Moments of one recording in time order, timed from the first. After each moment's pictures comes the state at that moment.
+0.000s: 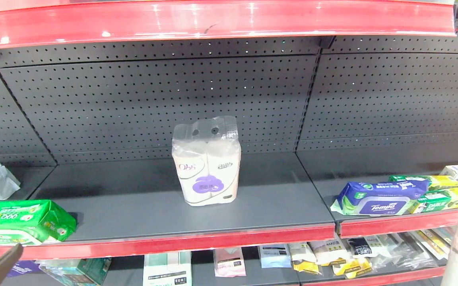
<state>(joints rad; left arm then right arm) -0.01 0.53 -0.30 -0.10 -0.15 0.01 0.45 0.26 -0.42 0.19 -0.27 -0.08</state>
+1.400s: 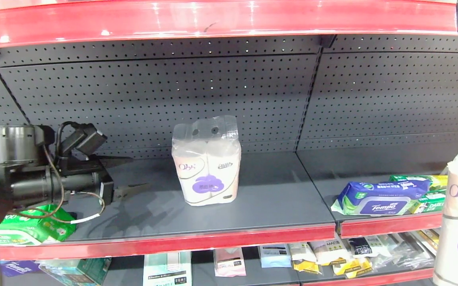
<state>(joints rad) -0.01 1.69 -0.68 -0.51 -0.71 0.40 0.32 0.50 -0.46 0.05 -0.30 -0.11</state>
